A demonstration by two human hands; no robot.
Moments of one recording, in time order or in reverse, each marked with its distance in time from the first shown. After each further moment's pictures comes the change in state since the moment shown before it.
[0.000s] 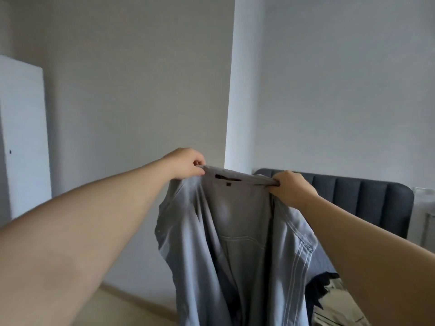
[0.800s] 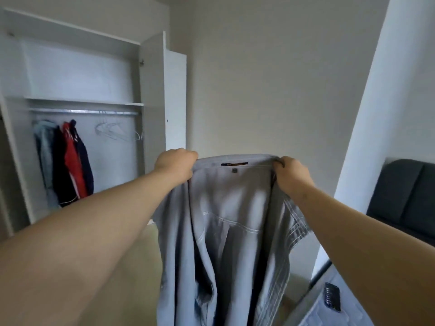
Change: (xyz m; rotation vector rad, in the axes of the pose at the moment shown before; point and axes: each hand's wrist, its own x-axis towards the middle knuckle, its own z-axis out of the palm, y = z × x) left_hand -0.206 -0.133 -0.035 0.659 0.060 -0.619; right_hand -0.012 -0.194 0.126 0.465 -0.119 -0.282
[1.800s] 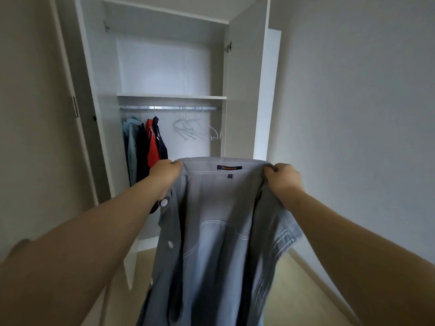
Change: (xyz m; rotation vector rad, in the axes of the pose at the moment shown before) left_hand 0.122 -0.415 0.194 -0.941 0.097 -0.873; right_hand 0.174 -0.278 0.396 0.278 -0.263 -0.062
